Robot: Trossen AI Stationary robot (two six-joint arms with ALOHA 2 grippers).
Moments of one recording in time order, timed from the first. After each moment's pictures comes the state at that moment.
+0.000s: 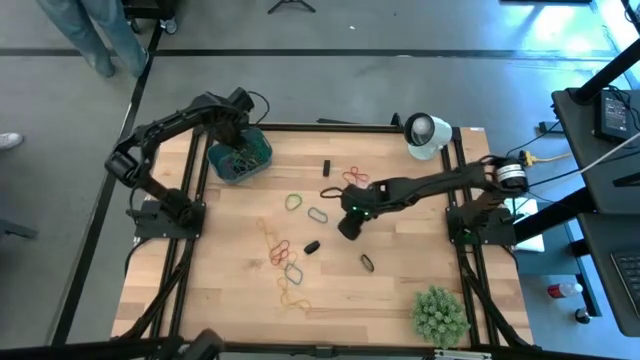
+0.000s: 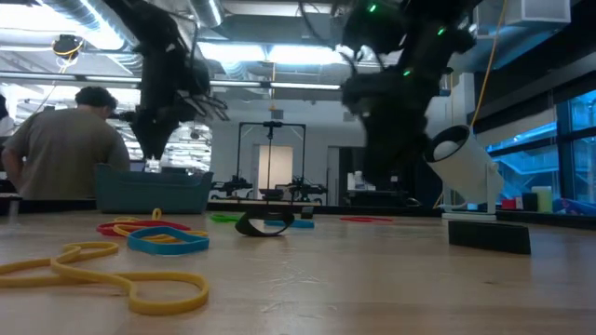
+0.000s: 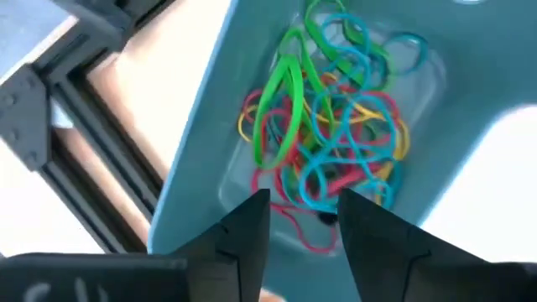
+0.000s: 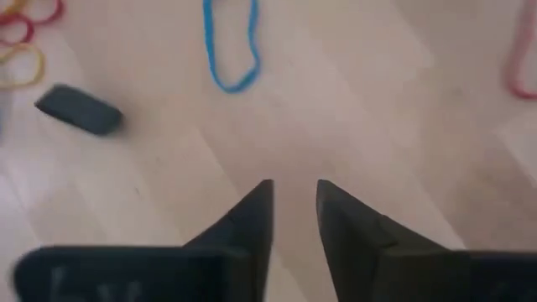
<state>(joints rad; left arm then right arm) 0.93 1.49 1.13 -1.10 -0.09 -0.09 0.02 1.69 1.06 -0.50 0.10 0.62</state>
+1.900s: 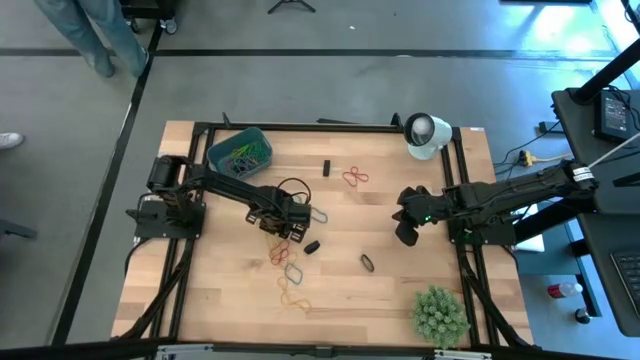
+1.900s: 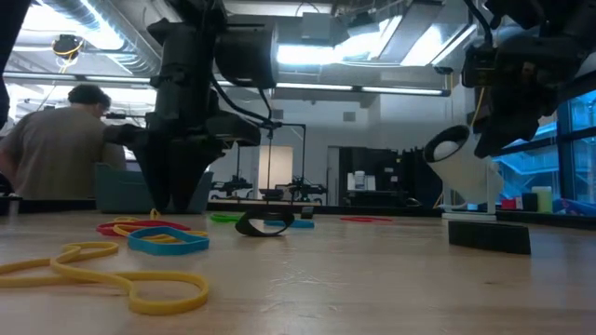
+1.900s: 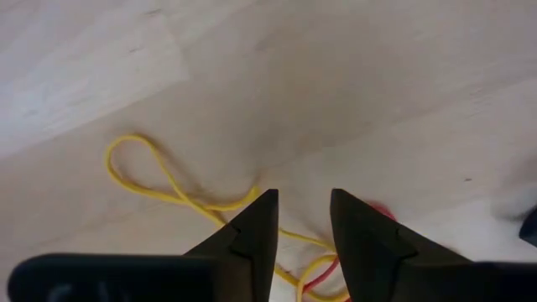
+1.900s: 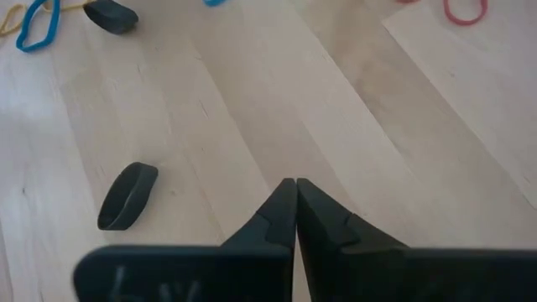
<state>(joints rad) -0.06 1.81 1.13 -0.87 0.03 -1.30 0.16 0.93 0.53 -0.54 0.21 0.65</state>
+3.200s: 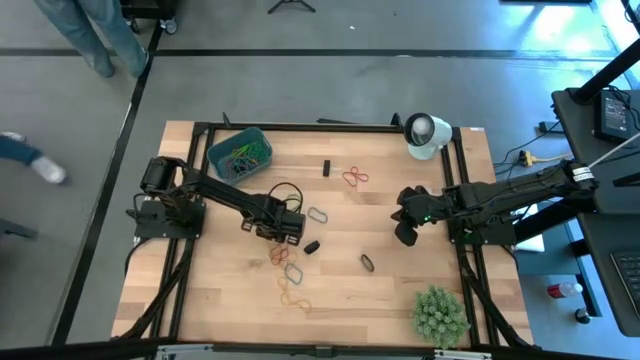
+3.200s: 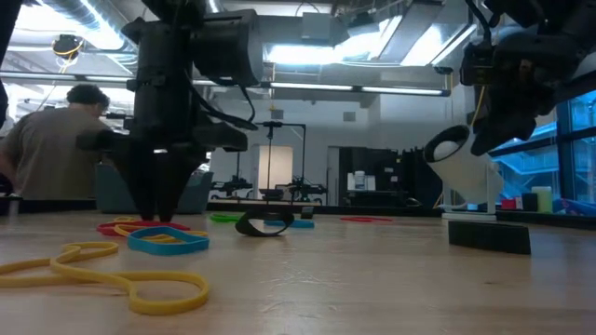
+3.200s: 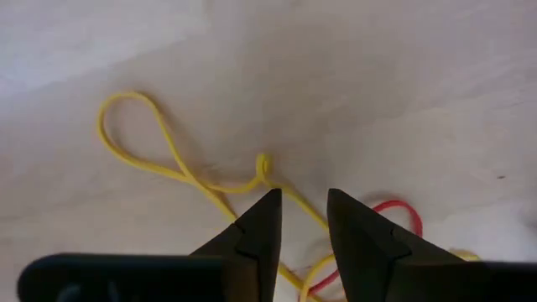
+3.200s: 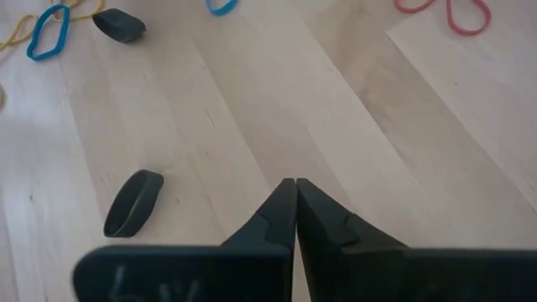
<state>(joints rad) -0.13 1.76 1.03 -0.78 -0.02 -1.45 0.16 0.93 0.53 -0.51 0.21 0.65</state>
